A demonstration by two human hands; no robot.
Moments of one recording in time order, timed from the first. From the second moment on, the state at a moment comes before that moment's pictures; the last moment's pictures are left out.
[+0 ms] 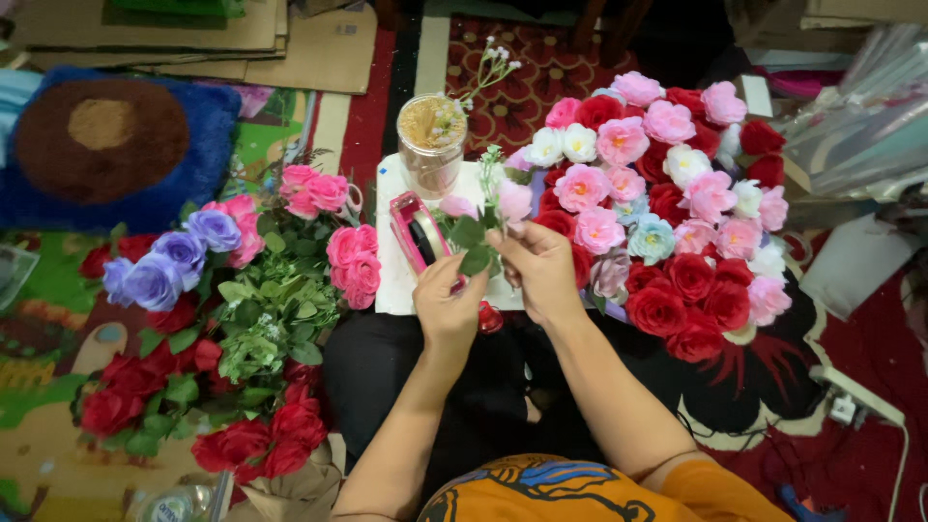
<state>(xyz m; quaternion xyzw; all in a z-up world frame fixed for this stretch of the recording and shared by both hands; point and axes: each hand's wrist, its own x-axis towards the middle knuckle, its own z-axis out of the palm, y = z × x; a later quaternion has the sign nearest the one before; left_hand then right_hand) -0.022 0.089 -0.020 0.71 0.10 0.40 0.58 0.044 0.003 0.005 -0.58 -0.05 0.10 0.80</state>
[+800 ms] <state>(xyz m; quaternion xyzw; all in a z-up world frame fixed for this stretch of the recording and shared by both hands) -0.097 0.256 -0.065 0.75 0.34 0.39 0.41 0.040 -0.028 0.044 -0.58 -0.20 0.08 0.79</state>
